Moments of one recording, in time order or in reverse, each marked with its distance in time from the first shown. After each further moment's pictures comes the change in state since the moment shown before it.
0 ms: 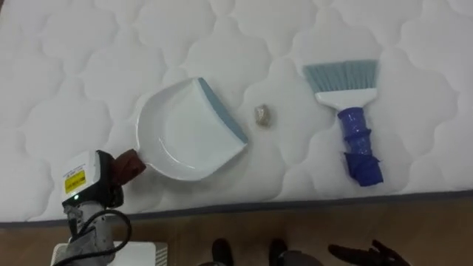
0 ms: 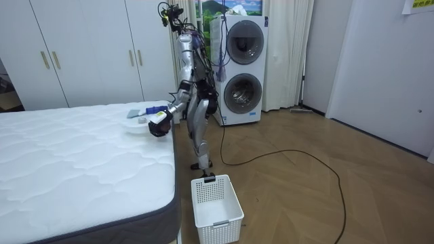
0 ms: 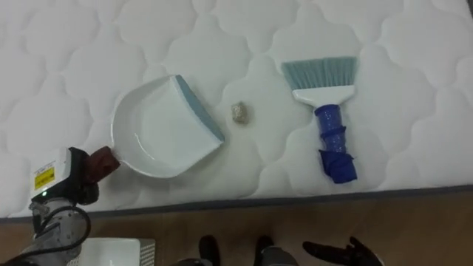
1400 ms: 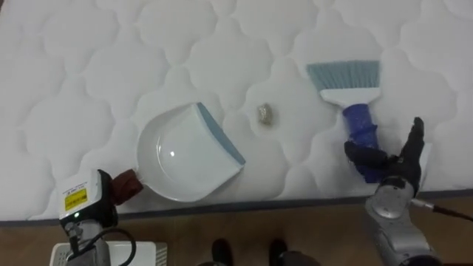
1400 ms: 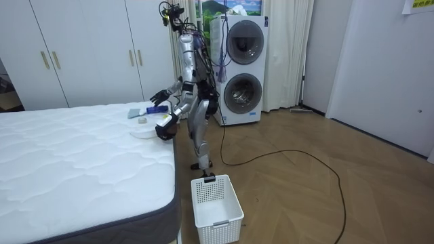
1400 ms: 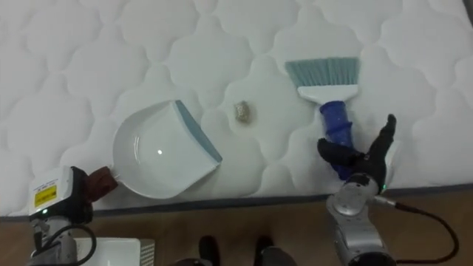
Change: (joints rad) left arm 0.014 -0.001 -0.118 0.053 -0.018 0.053 0.005; right arm -0.080 0.017 0.024 -0.563 -0.557 -0.087 -0.595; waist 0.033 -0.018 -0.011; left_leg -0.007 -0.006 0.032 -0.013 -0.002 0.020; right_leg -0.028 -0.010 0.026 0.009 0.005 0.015
